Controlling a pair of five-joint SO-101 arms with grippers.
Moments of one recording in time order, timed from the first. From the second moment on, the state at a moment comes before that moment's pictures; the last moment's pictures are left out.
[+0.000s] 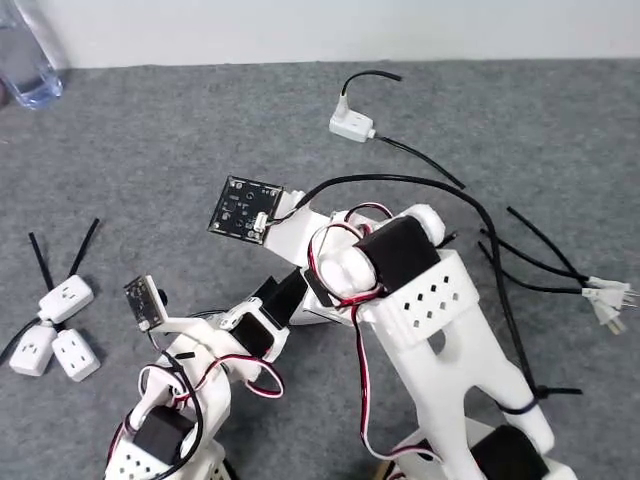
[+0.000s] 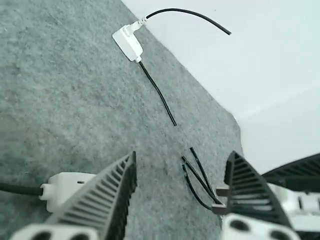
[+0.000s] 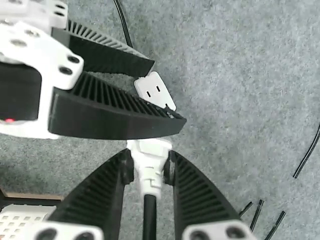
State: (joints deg) left arm 24.9 -104.3 96.1 43.2 61.4; right arm -37.0 -20.5 -4.0 100.7 36.1
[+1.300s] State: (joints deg) left arm -13.7 -103.9 97.1 43.9 53.5; right arm -31.4 -5.1 3.6 90.7 56.1
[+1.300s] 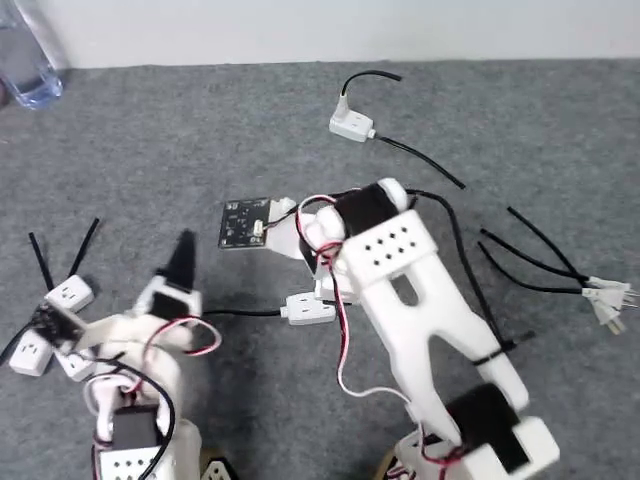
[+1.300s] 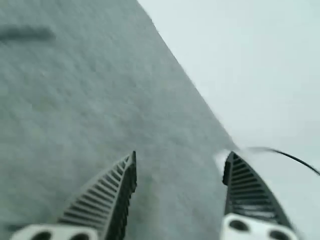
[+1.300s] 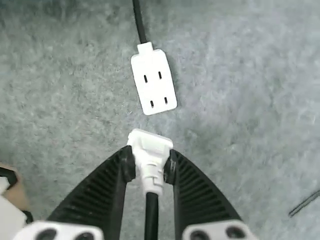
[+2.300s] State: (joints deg) left arm -8.2 -103.9 97.1 55.8 21.2; right arm -31.9 8.3 3.6 84.6 75.1
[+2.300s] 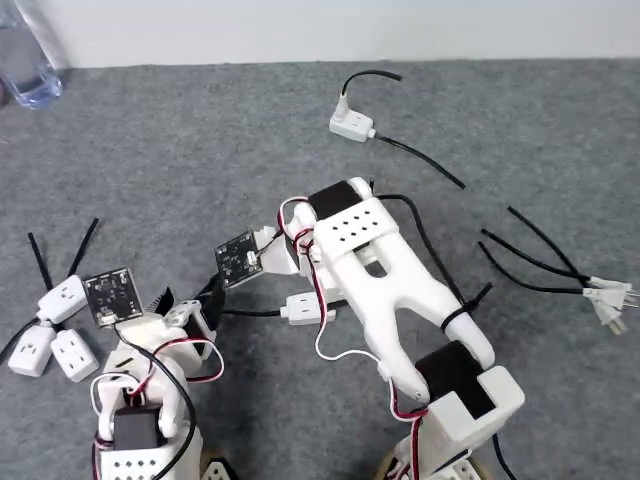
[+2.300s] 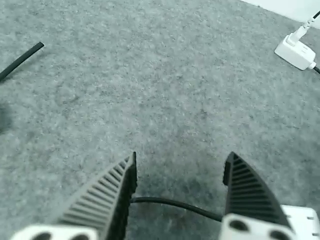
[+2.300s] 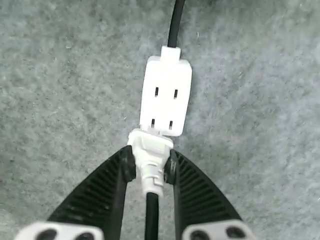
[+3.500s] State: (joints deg) left arm -8.3 -103.9 97.1 55.8 21.1; right arm -30.1 13.5 3.8 80.6 84.3
